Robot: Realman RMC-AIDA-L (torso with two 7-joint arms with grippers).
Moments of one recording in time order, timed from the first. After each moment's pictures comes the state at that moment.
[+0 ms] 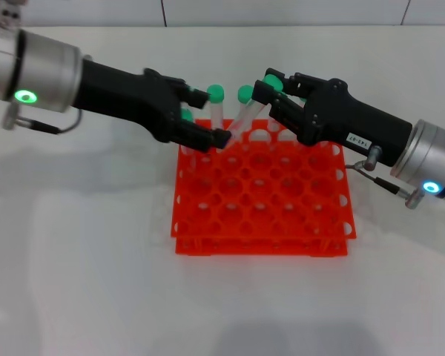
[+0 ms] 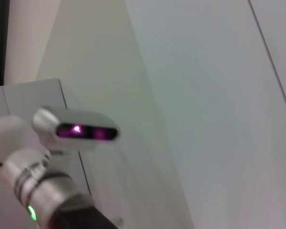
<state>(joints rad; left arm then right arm) -0.68 -2.05 1.00 1.04 2.11 1.60 -1.90 0.52 2.02 -1.86 -0.45 -0.43 -1.25 0.96</state>
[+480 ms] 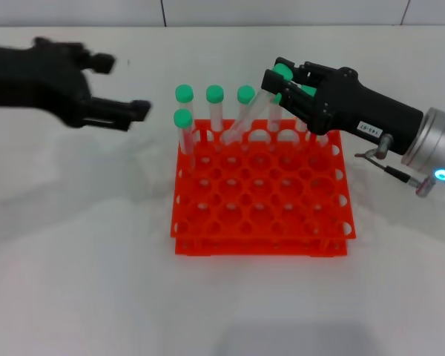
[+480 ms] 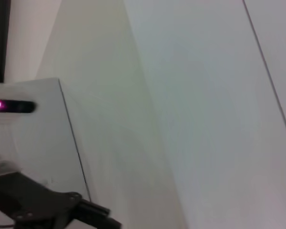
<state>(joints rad) -0.37 -2.08 1.01 1.70 2.11 1.66 -2.14 0.53 2.00 -1.85 -0.46 -0.43 -1.25 0.97</state>
